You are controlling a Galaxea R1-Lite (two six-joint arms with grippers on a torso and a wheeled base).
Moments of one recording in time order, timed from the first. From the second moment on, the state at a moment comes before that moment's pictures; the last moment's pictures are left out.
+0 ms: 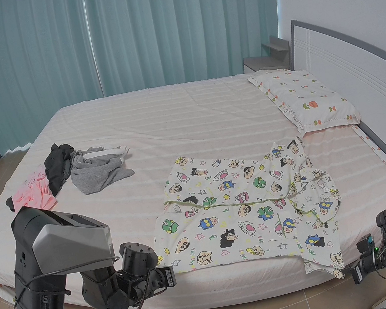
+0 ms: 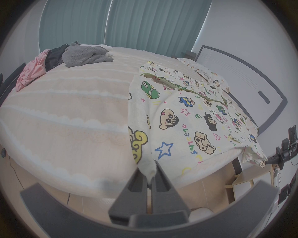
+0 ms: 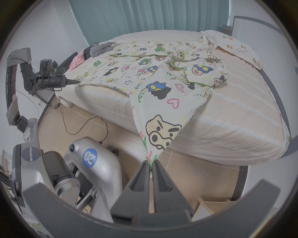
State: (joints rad) left arm -0.49 2.42 -0.52 -1.15 0.11 -0.42; right arm -0.10 2.05 -0.02 -0.92 0.31 -0.44
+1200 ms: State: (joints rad) left arm -0.55 2.29 -0.35 -1.14 0.15 -0.42; right arm -0.15 1.87 -0.02 -0.69 0.31 -0.61
